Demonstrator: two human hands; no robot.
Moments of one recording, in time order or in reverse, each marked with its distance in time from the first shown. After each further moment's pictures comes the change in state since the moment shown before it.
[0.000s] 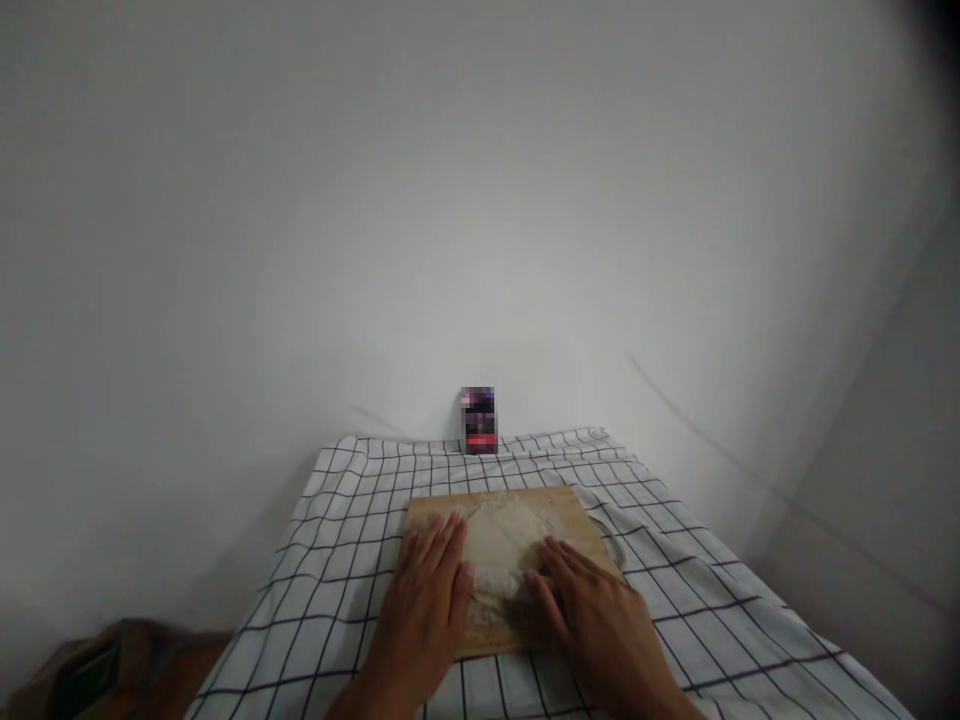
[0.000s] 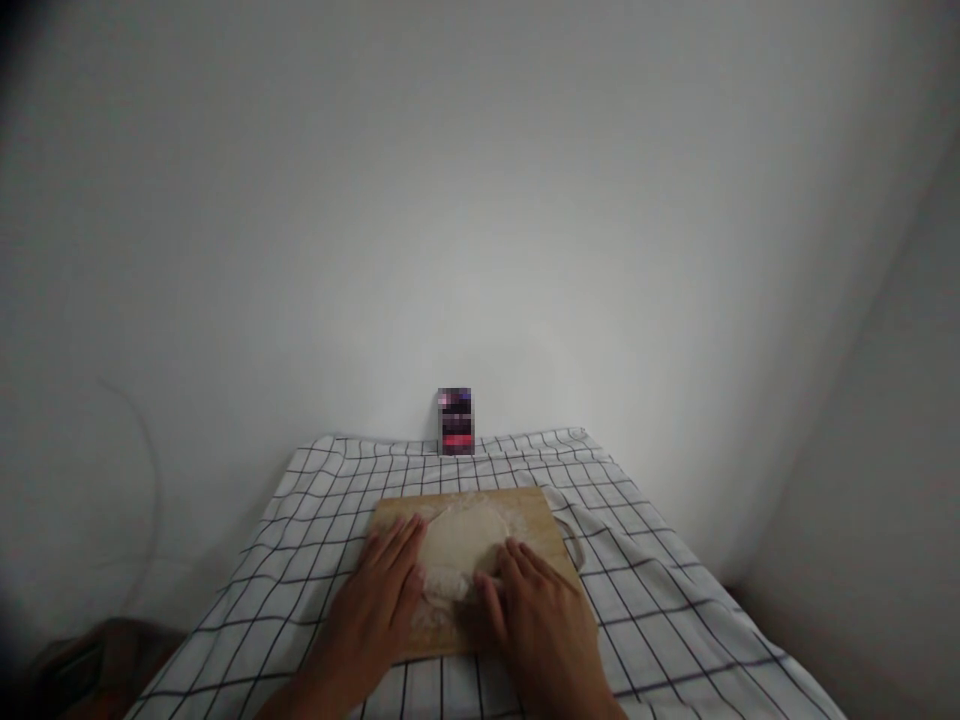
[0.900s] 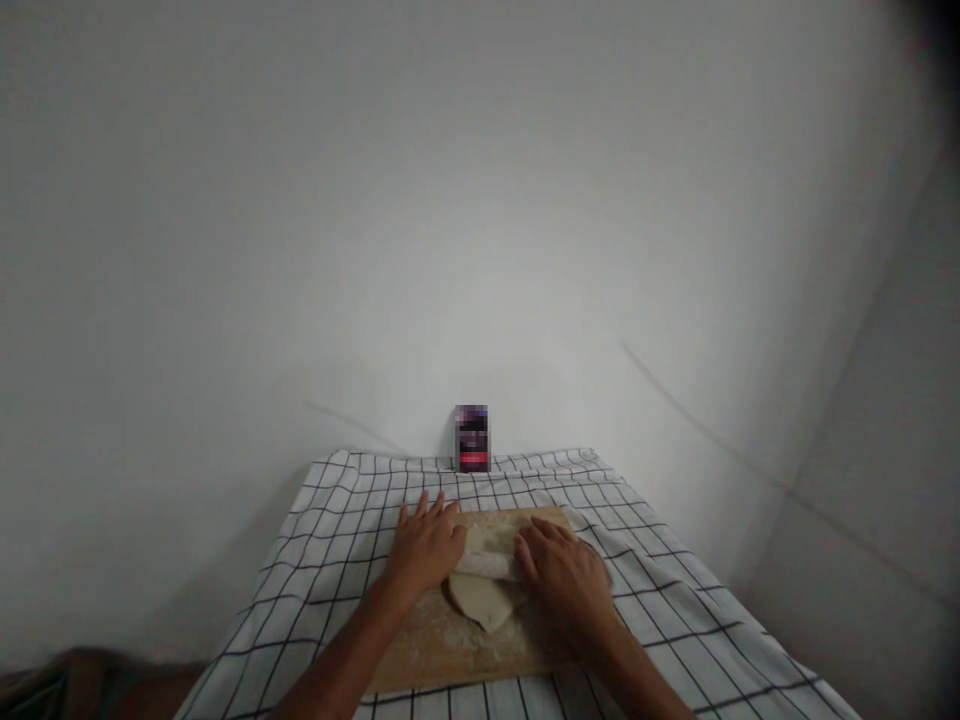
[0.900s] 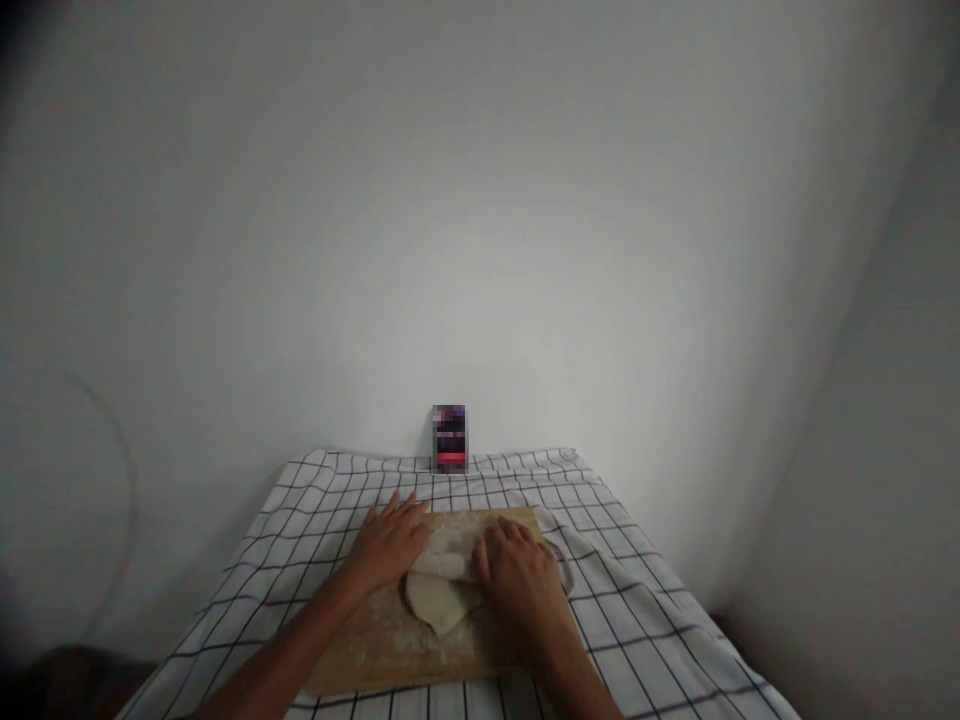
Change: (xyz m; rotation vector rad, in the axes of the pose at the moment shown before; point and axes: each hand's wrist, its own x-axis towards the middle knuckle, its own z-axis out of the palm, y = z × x) left_hand 0.093 -0.016 -0.002 0.079 -0.354 -0.285; right_hand 0.059 0.004 -0.007 -0.144 -0.003 0.016
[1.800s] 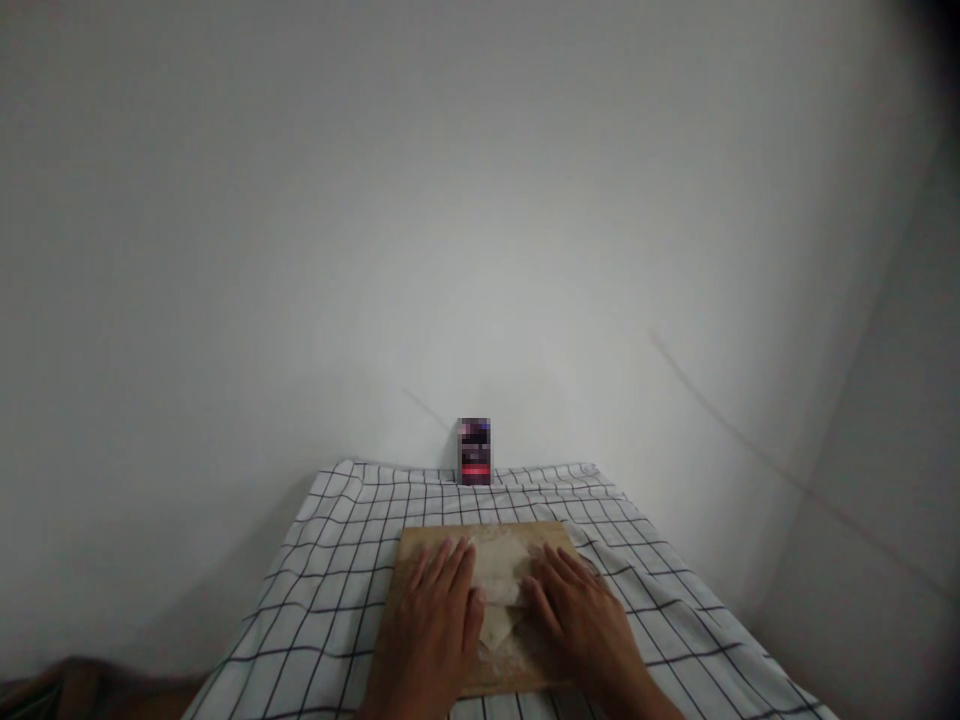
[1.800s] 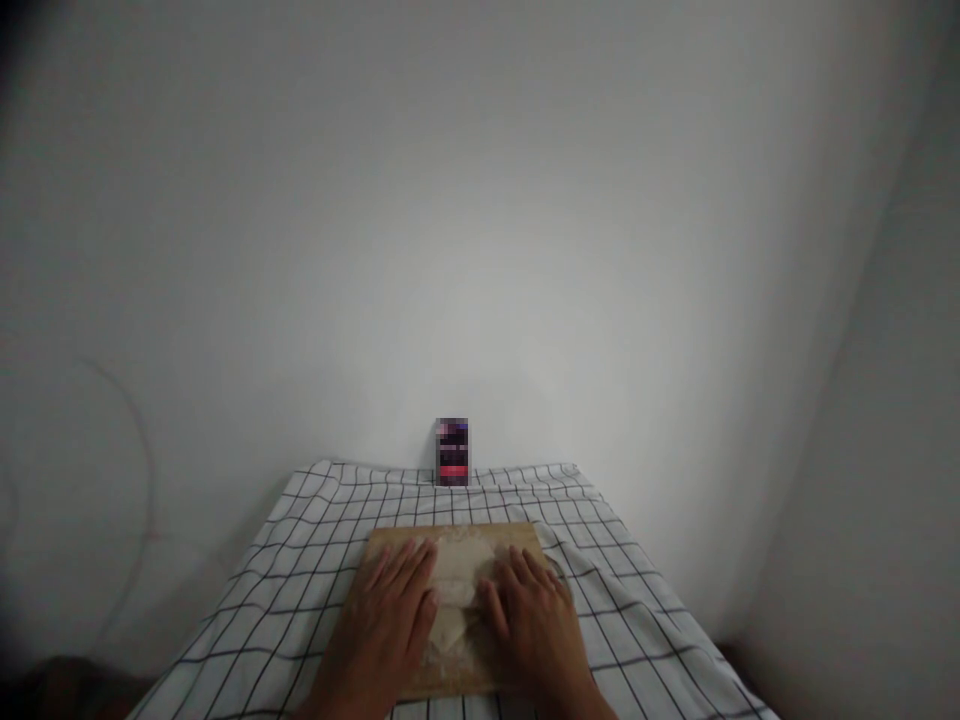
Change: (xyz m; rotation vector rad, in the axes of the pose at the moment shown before) left_hand -0.075 0.015 0.026 0.050 0.467 0.286; right_hand -0.031 0.025 0.028 0.080 0.134 -0.097
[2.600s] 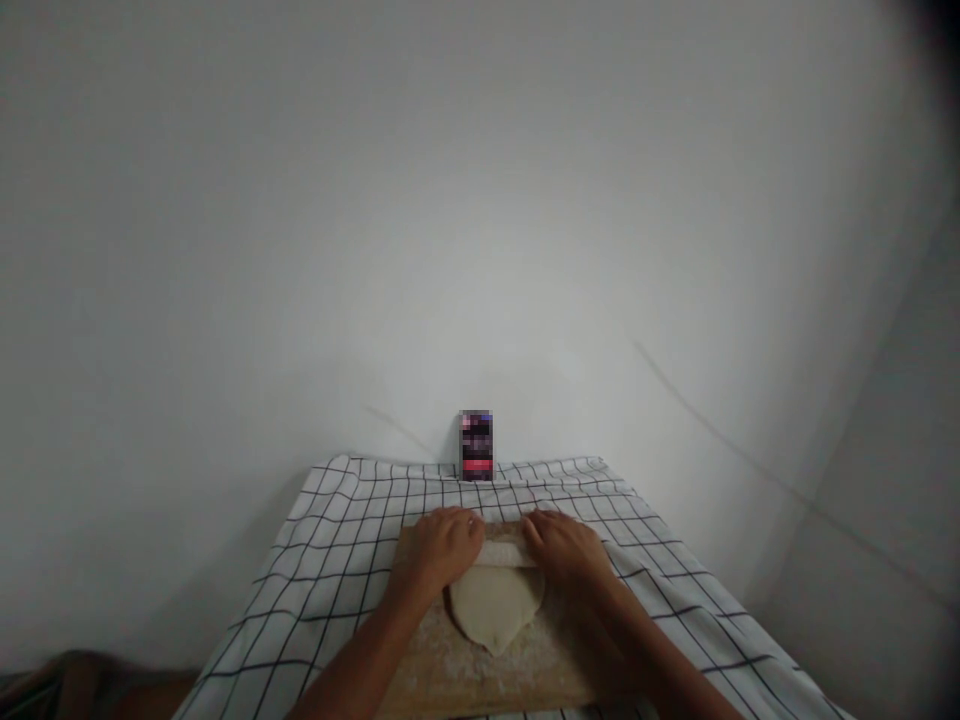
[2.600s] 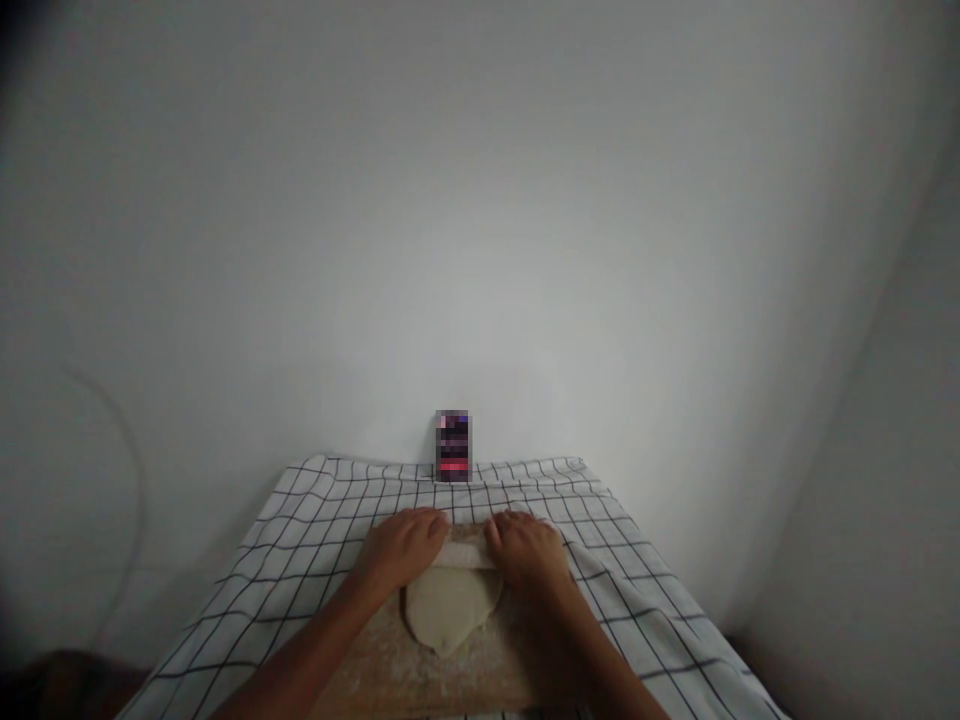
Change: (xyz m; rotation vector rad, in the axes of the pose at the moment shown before) left_hand 0.092 -0.033 0.026 -0.057 -0.385 -0.140; right_hand 0.087 0.012 0.001 -0.134 -0.198 0.003
